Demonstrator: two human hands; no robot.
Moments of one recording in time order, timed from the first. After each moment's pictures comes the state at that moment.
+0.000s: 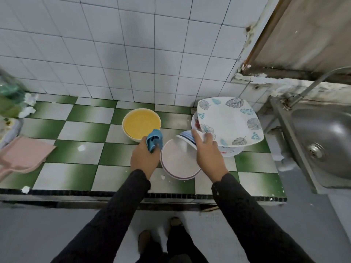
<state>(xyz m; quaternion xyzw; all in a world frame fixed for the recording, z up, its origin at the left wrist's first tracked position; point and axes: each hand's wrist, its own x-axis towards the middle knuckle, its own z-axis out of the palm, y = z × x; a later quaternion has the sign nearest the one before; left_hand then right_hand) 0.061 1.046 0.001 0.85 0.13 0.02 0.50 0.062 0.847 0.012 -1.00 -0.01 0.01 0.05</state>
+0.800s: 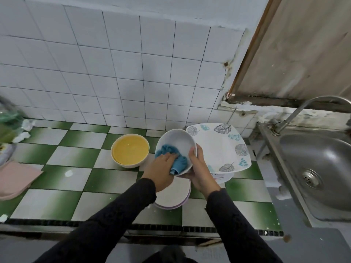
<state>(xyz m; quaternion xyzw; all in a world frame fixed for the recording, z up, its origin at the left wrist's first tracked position) 0.107 0.968 0.015 0.96 -0.19 -0.04 0.21 0.098 0.816 0.024 -0.59 0.14 0.12 0.78</state>
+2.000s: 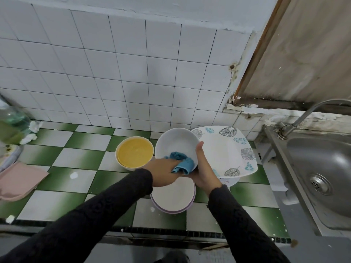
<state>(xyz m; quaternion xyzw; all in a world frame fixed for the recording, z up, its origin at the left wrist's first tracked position) 0.120 0.985 0.061 0.92 -0.26 -0.20 0.20 0.119 0.817 0.018 -0.49 0.14 0.15 0.85</state>
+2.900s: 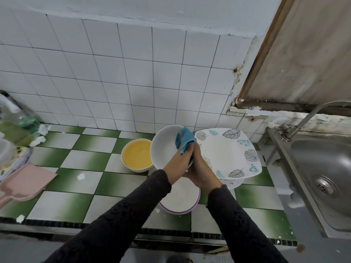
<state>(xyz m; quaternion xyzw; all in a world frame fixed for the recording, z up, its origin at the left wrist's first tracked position) 0.110 0.927 0.072 0.56 0.08 -0.35 0.75 0.116 0.855 0.047 -0.52 0.13 0.16 0.83</state>
